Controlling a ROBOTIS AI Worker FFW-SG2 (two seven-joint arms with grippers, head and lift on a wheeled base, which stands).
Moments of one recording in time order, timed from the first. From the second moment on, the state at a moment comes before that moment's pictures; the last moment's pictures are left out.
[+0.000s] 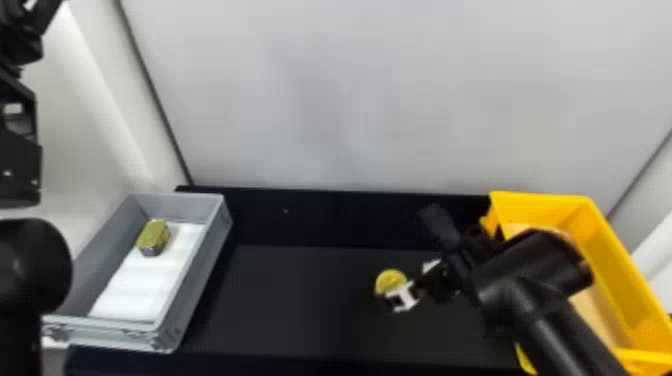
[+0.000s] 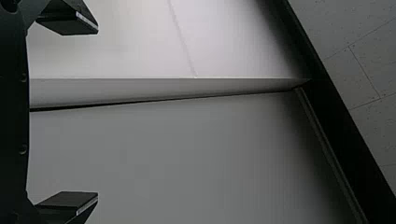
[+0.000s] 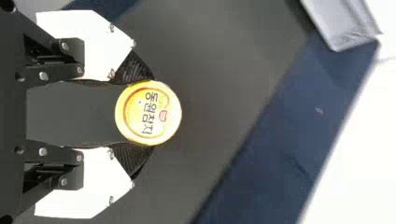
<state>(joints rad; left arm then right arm) -0.13 0.15 0.23 -2.24 -0.08 0.14 0.11 -0.35 -0.14 0.37 -1.38 0.30 1.00 0.71</state>
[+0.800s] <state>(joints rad) -0.13 0.16 0.24 -2.25 -0.08 0.16 0.11 -0.45 -0.16 0.12 -2.00 0.42 1.11 0.50</state>
